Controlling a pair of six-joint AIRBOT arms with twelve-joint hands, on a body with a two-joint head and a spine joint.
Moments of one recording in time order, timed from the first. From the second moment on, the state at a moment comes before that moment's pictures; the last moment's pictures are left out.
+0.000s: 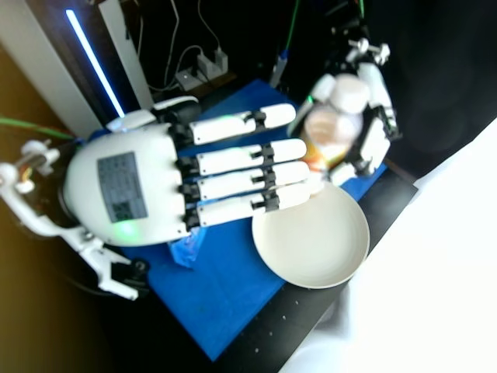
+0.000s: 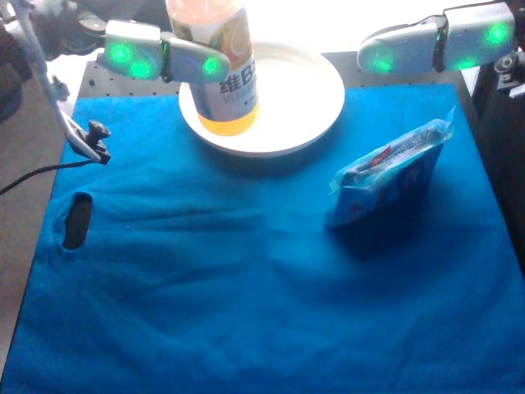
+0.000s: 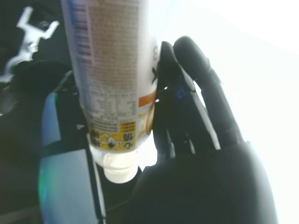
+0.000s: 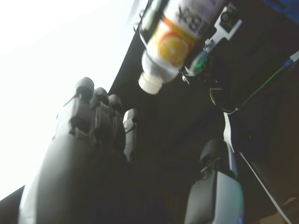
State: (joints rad) left arm 0.55 -1.23 1.66 0.50 -0.76 -0.13; right arm -0.55 -1.17 1.54 -0.42 0.95 0.07
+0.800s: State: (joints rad) left arm 0.66 -1.10 1.49 0.61 -0.84 -0.14; right arm -0.55 -1.17 1.54 -0.42 0.95 0.07
